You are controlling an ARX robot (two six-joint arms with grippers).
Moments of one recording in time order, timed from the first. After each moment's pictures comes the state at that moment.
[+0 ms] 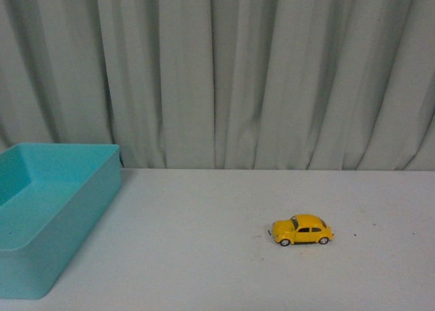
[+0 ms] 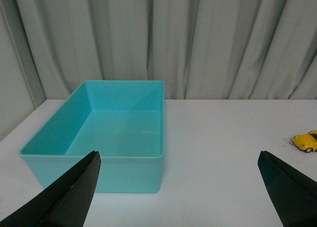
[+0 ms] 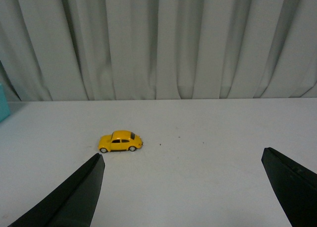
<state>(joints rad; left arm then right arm) 0.00 0.00 0.01 0.00 0.00 0.00 0.01 0.00 0.01 0.00 0.00 -0.01</state>
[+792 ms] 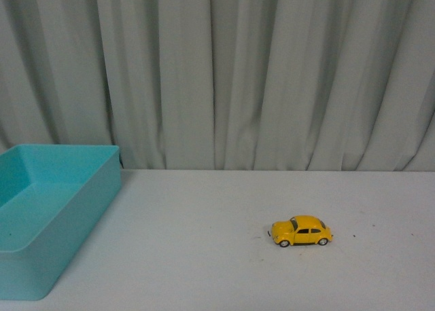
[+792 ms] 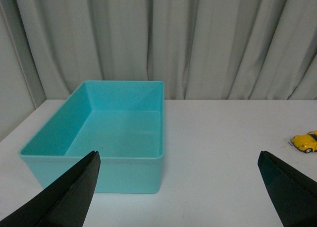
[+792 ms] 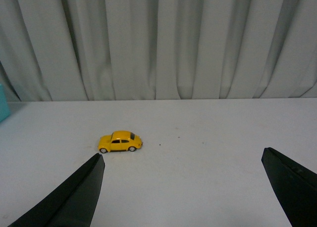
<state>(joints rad) 0.00 0.00 0.01 0.00 0.00 0.00 0.01 0.00 0.01 0.00 0.00 -0.01</state>
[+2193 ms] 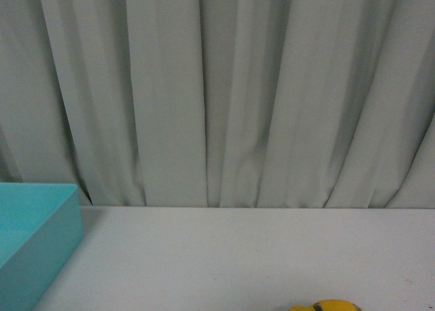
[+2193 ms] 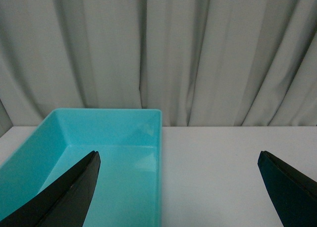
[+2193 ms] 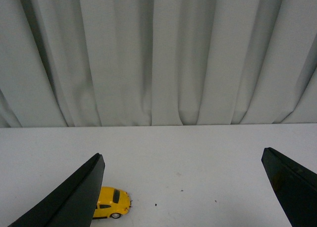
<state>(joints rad) 0.00 0.00 0.01 0.00 0.00 0.00 0.01 0.00 0.01 0.00 0.00 -0.01</state>
